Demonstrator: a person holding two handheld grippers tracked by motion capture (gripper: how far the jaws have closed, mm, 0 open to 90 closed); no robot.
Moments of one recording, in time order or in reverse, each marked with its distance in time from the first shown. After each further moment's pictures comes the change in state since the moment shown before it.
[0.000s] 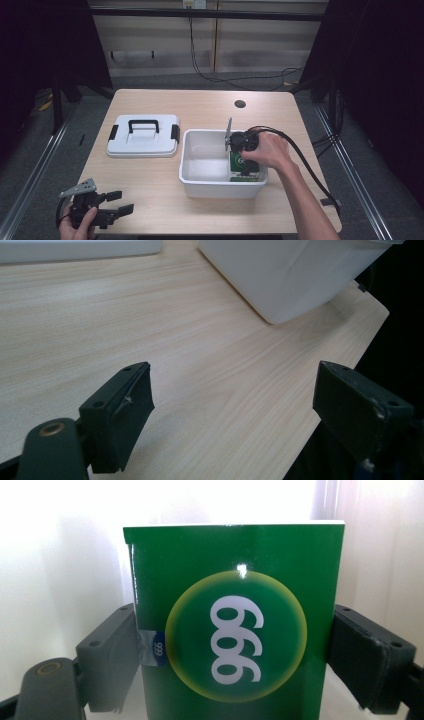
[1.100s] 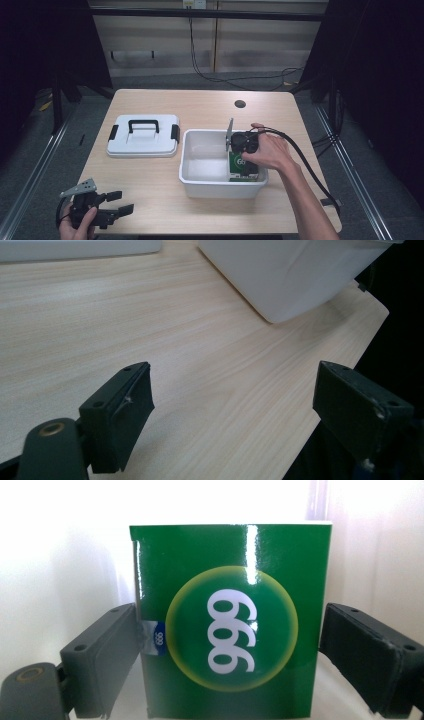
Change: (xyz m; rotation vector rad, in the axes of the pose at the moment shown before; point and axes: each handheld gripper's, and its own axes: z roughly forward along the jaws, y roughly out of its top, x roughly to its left) left arm 0.000 0.000 0.000 0.001 -0.002 -0.004; right arm 0.003 -0.003 -0.003 -0.036 -0.036 -0.017
